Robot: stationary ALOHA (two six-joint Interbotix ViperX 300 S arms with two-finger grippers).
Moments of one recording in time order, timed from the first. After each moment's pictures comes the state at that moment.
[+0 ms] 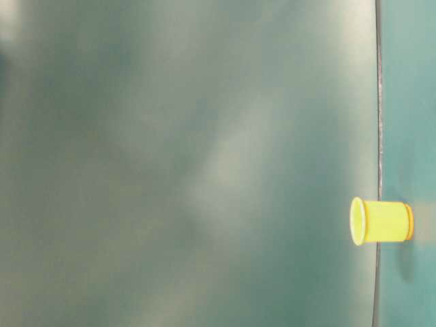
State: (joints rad) left arm 0.00 -0.96 1.17 0.00 -0.29 0.00; right arm 0.00 -0.96 1.17 0.00 -0.29 0.00
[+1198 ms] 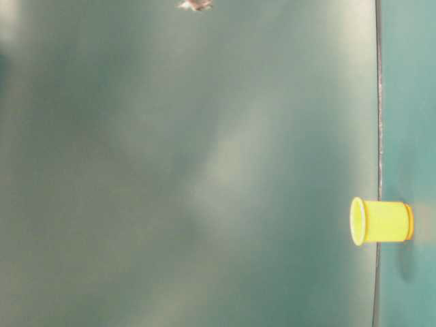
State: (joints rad) left arm 0.10 -0.96 1.16 0.02 -0.14 0.07; right arm -0.01 -0.72 1.08 0.00 -0.22 0.00
